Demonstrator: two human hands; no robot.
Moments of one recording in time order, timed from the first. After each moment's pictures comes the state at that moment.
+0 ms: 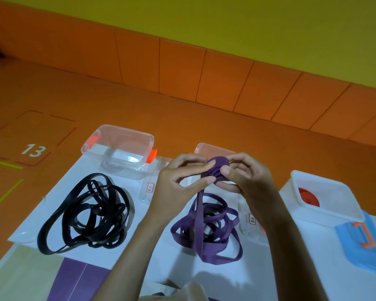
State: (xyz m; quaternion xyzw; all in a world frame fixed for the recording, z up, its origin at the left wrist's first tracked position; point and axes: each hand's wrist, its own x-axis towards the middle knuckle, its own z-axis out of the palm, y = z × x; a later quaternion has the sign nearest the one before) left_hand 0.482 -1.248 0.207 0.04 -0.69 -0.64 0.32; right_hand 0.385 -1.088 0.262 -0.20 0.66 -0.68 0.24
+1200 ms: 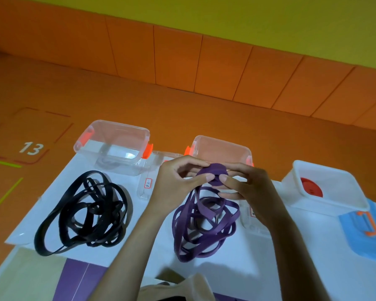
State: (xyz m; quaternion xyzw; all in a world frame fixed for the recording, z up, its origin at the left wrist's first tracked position) left_hand 0.455 -1.253 0.187 0.09 -0.68 -0.70 0.21; right_hand 0.359 -1.070 0.217 -0.19 0.71 -0.62 0.27
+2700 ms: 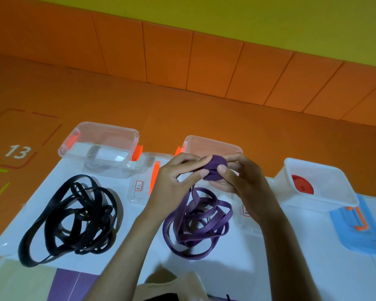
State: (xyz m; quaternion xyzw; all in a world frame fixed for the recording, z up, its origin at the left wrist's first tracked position) left_hand 0.433 -1.242 0.182 0.03 -0.73 -0.64 0.24; right_hand 0.340 -1.065 0.210 -0.24 0.65 -0.68 0.24
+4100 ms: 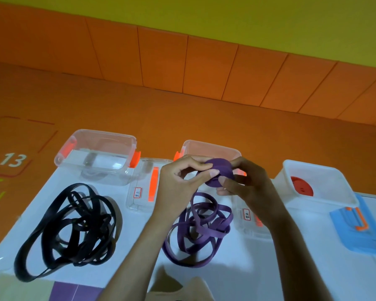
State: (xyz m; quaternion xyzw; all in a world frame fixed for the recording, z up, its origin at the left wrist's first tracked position) left_hand 0.416 -1.234 0.197 0.03 -0.65 -0.69 0.30; right_hand 0.329 -1.059 0.216 -0.25 0.73 -0.61 0.20
